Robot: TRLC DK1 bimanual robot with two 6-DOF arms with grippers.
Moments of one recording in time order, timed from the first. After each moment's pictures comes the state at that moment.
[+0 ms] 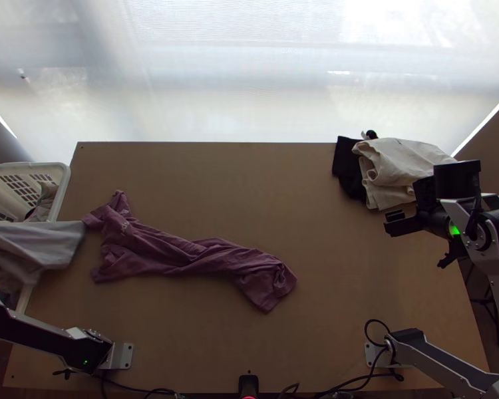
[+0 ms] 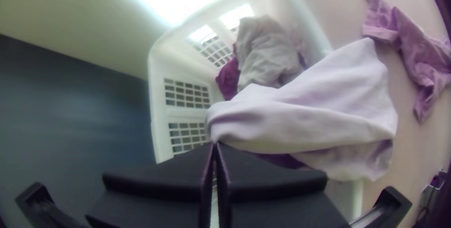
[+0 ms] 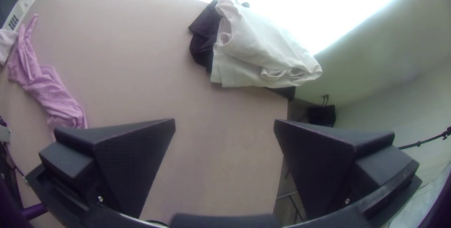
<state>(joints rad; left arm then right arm) 1.11 1.86 1.78 -0.86 0.21 1.35 0.20 1.14 1.43 -1.24 0.28 -0.15</state>
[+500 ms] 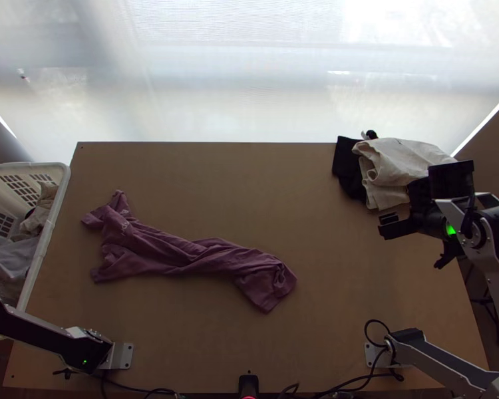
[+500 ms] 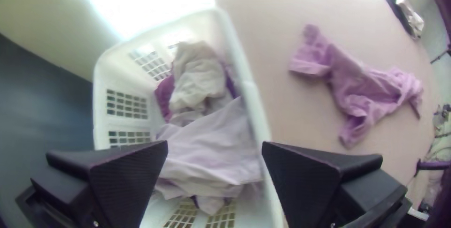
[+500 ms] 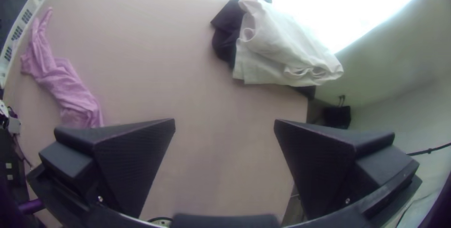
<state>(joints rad) 1.06 1.87 1.96 -1.31 0.32 1.23 0.22 1.15 1.42 -1.26 0.19 -0.14</state>
